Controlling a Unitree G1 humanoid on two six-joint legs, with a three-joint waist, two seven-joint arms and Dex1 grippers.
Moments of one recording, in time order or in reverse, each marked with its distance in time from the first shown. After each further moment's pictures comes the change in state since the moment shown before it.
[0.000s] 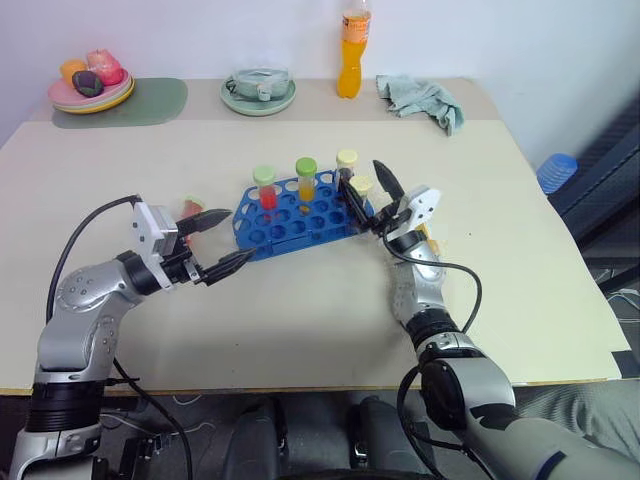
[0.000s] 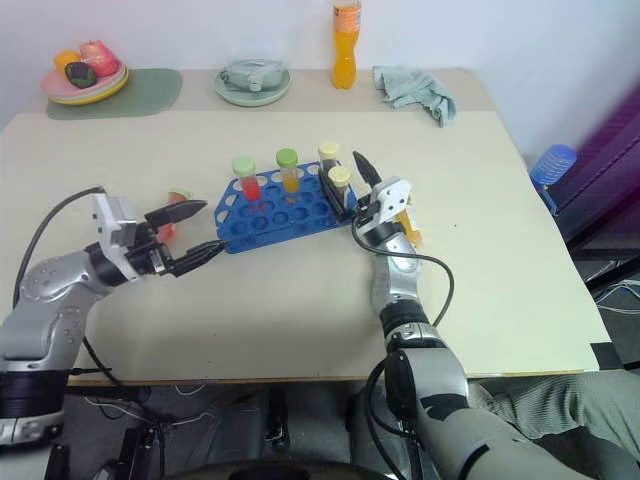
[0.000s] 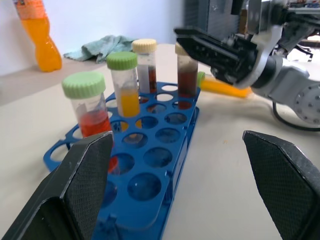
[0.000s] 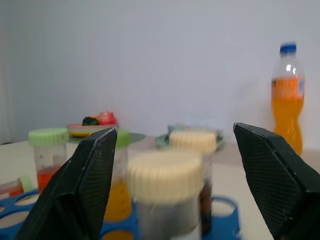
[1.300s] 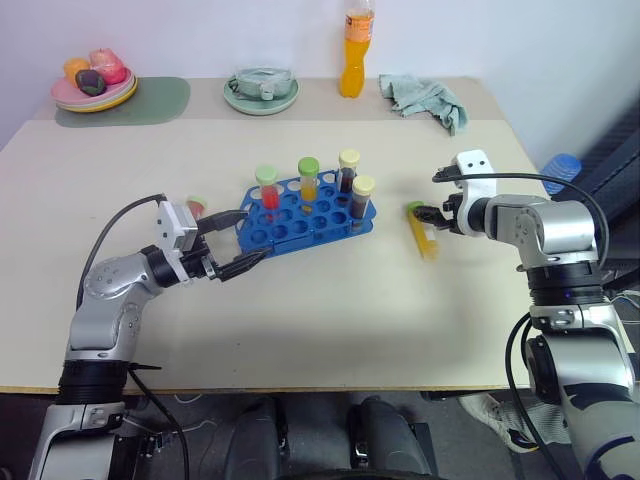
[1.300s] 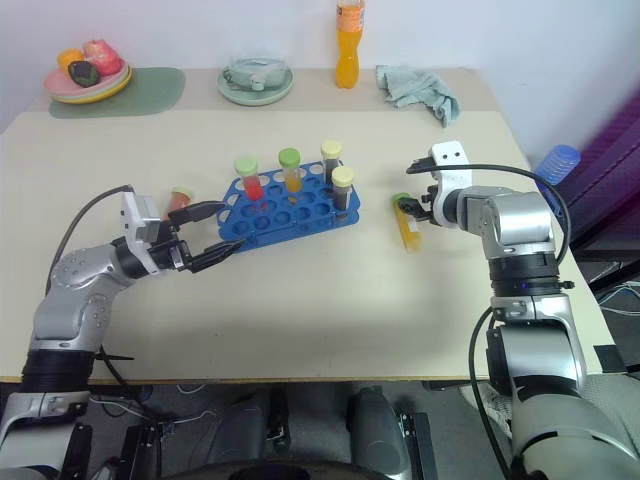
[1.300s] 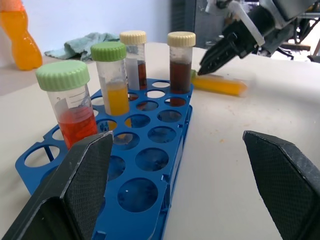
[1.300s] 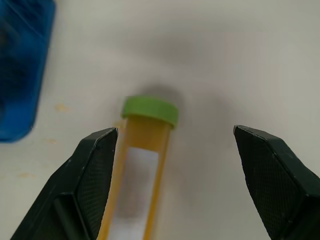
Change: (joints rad) left arm -0.097 -0.063 -0.064 0.178 0.056 -0.088 -0.078; right arm -0.111 -0.521 0.171 -0.567 0.009 1.844 -0.305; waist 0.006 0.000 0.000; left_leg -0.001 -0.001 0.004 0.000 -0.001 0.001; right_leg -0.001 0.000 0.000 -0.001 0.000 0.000
